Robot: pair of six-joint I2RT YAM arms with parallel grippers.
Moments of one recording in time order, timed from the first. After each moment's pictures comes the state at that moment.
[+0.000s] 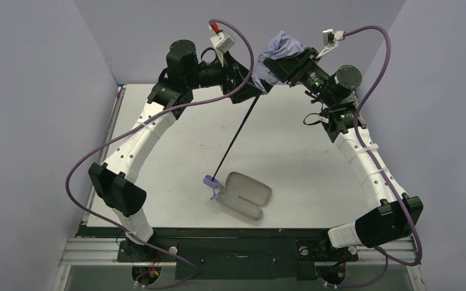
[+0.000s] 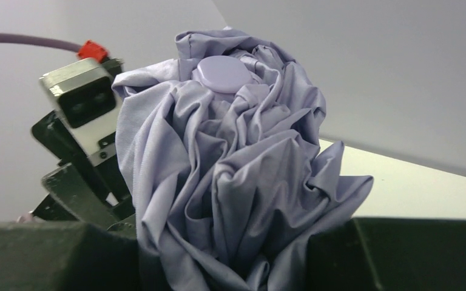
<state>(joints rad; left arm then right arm) -0.51 1.73 1.94 -0.20 0.78 -0.22 0.26 1.40 1.45 0.28 -0.55 0.79</state>
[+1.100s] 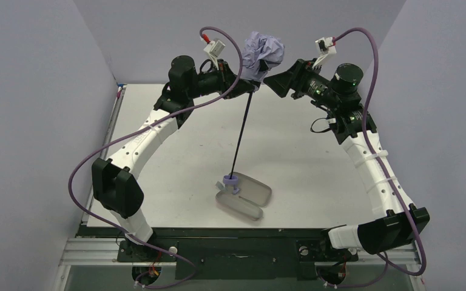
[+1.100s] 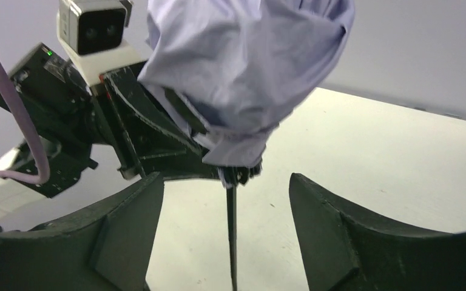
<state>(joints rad) -0.48 1.72 1.67 0.11 0.74 -0.57 0.25 1.36 1.50 -0.09 -0.58 0.55</state>
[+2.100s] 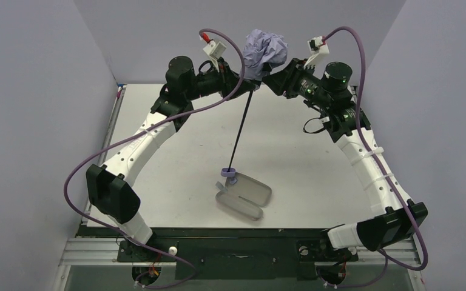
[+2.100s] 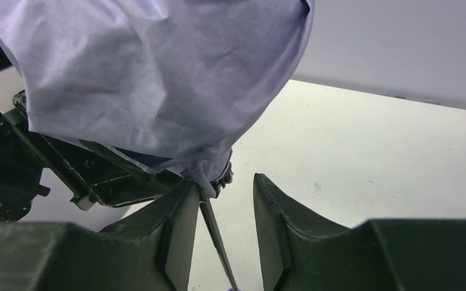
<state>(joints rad) -0.51 1.66 1.67 0.10 0.68 -0.44 0.31 1.38 1.54 -0.21 -0.42 0.48</state>
